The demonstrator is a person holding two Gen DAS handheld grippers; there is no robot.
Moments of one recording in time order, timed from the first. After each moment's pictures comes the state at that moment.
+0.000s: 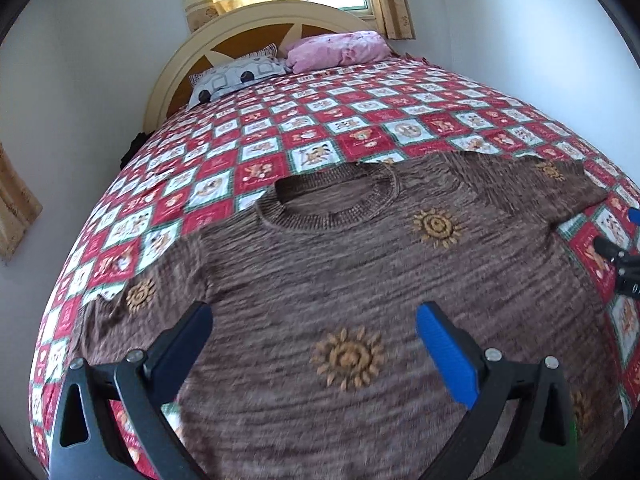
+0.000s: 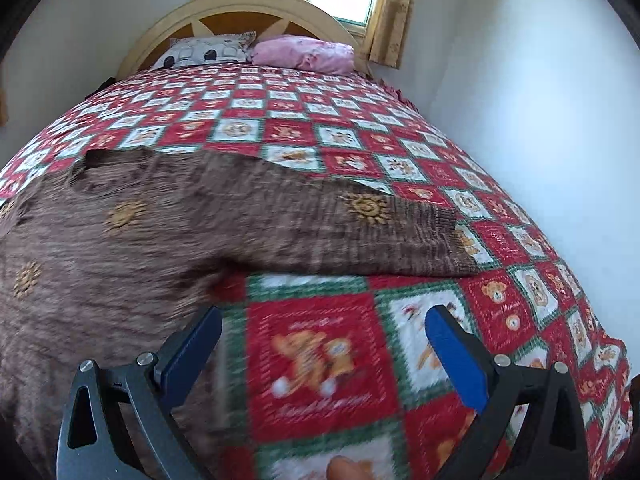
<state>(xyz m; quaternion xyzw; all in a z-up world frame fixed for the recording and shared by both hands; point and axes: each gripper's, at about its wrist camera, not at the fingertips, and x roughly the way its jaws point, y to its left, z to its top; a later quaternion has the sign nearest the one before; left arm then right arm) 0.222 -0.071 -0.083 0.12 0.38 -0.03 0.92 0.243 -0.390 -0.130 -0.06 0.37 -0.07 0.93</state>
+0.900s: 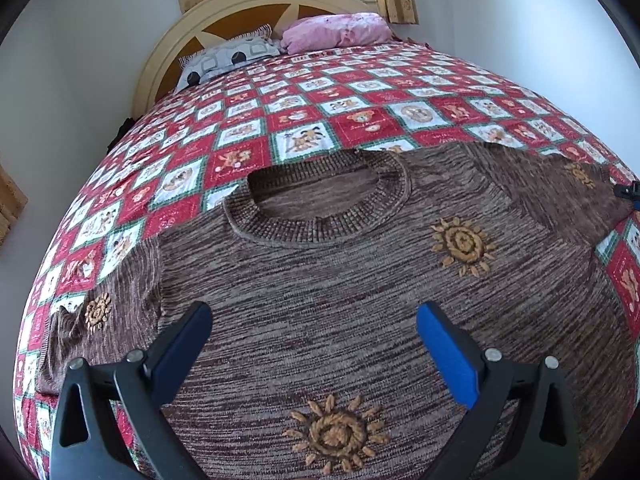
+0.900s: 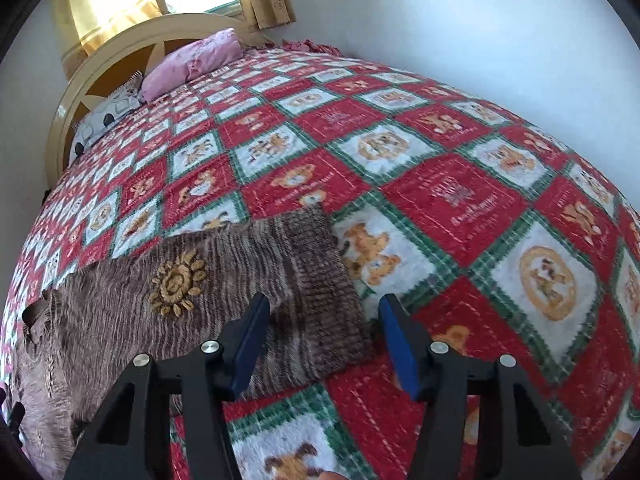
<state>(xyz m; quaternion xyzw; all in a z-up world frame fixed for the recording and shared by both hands) 0.279 -0.084 -0.116 0.11 0.41 -0.04 0.91 0.328 -0.560 -0.156 0.17 0.39 -0.13 0.90</state>
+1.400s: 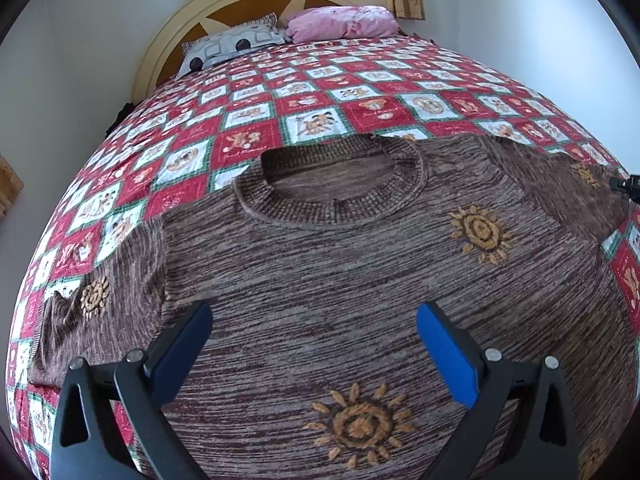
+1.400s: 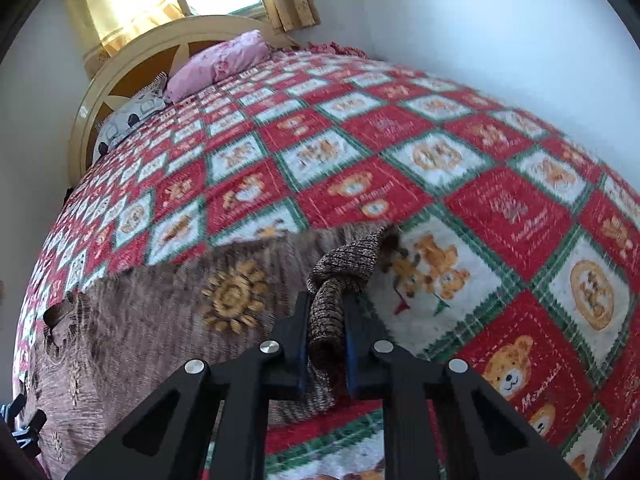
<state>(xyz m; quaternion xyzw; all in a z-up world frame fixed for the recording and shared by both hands) 0.280 -0.064 -0.123 0.10 0.42 -0.04 0.90 0.345 -0.532 -0.141 0.17 0.38 -0.09 0.91</state>
